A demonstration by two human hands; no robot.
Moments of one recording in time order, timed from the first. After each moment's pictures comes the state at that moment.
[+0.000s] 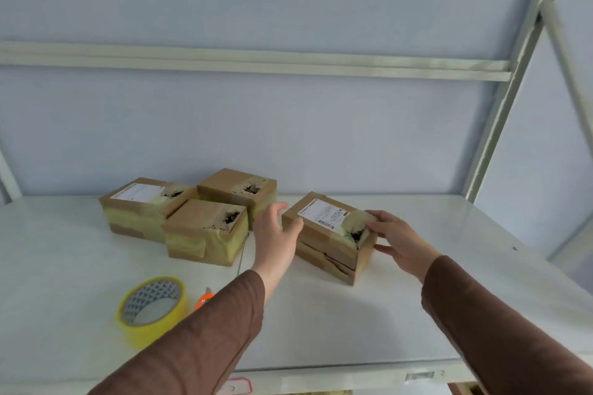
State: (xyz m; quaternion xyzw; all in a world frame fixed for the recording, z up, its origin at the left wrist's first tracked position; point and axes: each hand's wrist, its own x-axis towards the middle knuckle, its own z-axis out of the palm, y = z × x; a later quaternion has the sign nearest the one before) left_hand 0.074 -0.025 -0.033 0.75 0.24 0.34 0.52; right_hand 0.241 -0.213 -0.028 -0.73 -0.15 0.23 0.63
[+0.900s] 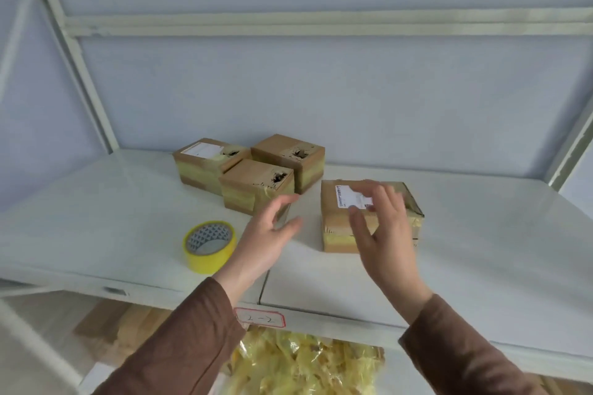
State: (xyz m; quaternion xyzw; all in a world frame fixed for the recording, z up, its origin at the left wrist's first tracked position) left_hand -0.051 -0.024 -0.036 0.77 0.22 0.26 0.53; right_hand 0.087 -0.189 -0.026 -0.69 -0.47 -0.19 0.51
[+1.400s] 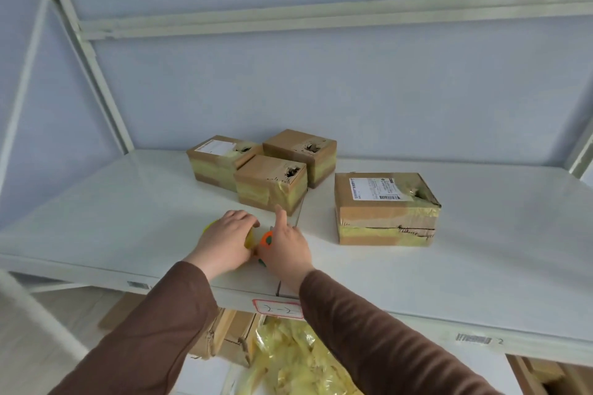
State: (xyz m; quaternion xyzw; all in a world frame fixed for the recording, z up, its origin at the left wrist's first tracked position) left_hand -0.107 0.061 -0.057 0.96 0.29 0.02 0.04; right_hand -0.005 -0.046 -0.085 -0.82 -0.46 0.12 0.33
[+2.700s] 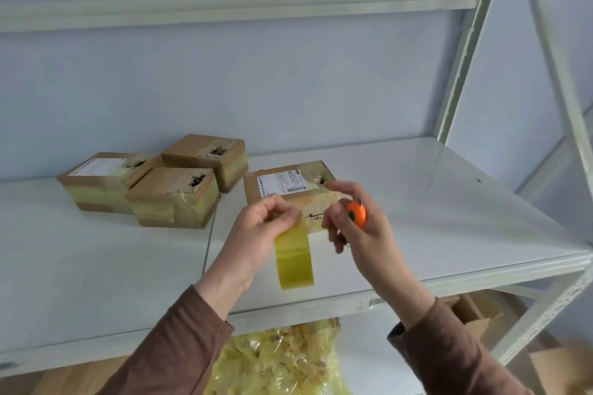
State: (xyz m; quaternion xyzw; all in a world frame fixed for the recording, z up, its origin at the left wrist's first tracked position) left_hand 0.000 -0.101 -0.017 0.73 0.12 0.19 0.64; right_hand 0.082 -0.272 -0.030 -0.62 -0.35 0.07 0.70
